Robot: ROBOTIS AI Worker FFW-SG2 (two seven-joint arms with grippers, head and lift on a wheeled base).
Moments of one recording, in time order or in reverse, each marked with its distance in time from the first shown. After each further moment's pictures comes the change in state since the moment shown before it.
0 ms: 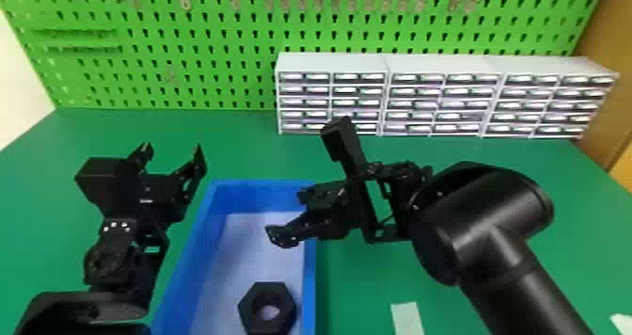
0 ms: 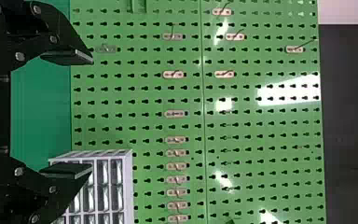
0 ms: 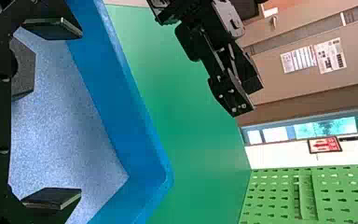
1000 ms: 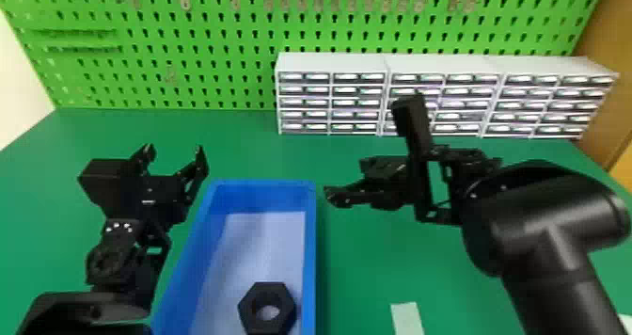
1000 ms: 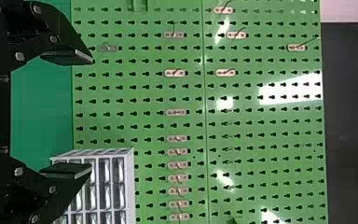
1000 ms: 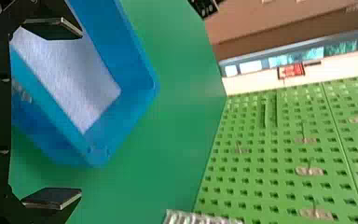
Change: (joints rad) left arm 0.000 0.000 -0.005 0.005 -0.002 0.000 0.000; right arm 0.084 0.035 -0.245 -0.084 0.186 -0.014 -0.016
